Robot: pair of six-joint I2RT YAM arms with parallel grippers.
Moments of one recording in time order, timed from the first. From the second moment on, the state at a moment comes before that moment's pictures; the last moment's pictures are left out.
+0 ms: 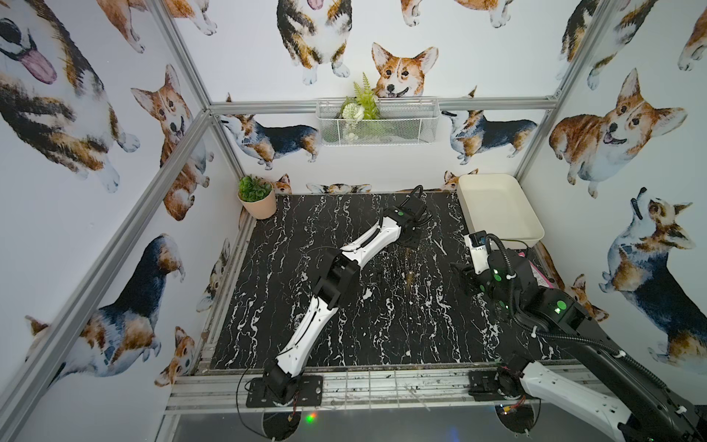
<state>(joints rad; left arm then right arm) -0.75 2.51 2.36 -0.97 -0.05 -0.35 0.71 0.78 0.92 -0.71 0.26 0.21</state>
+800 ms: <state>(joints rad) -0.75 2.54 2.37 -0.95 -0.04 -0.35 0.71 0.77 0.90 -0.71 0.26 0.21</state>
